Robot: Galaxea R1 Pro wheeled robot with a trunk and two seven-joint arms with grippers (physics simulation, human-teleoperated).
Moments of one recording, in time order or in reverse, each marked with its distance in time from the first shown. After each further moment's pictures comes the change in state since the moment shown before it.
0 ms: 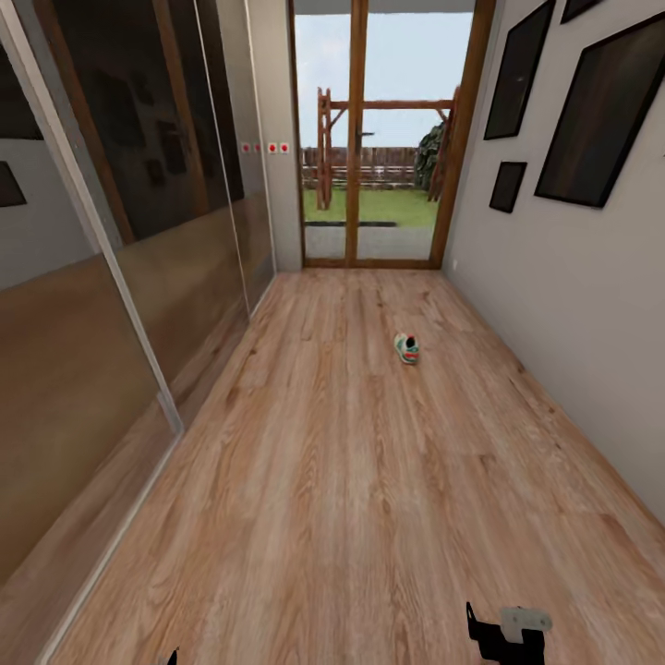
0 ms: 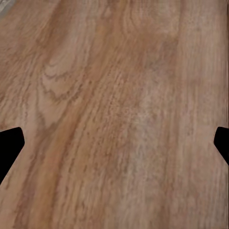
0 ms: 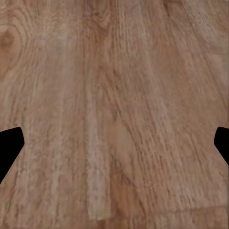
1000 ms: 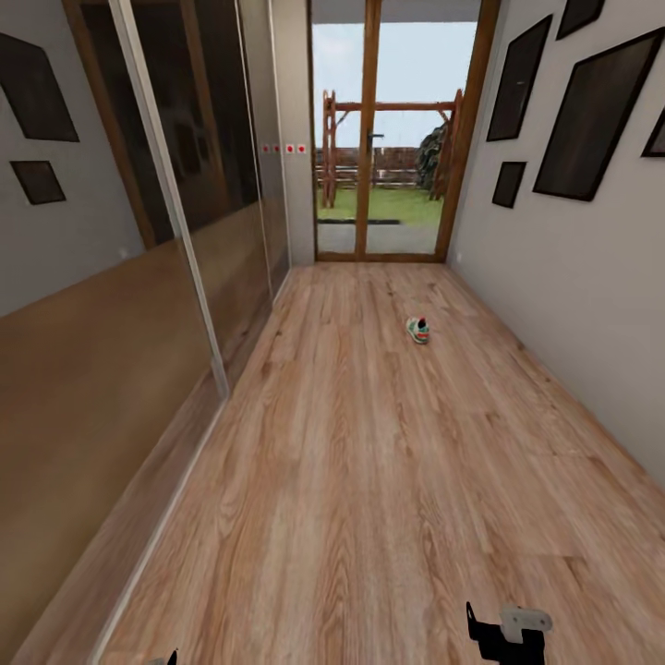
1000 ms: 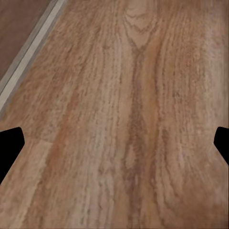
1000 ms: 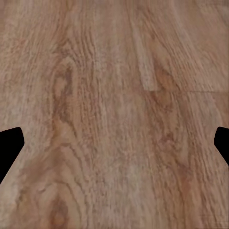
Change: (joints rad) left arm 0.000 0.000 0.000 0.000 0.000 0.000 0.000; right arm 0.000 0.000 0.000 0.000 0.000 0.000 0.000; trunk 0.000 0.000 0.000
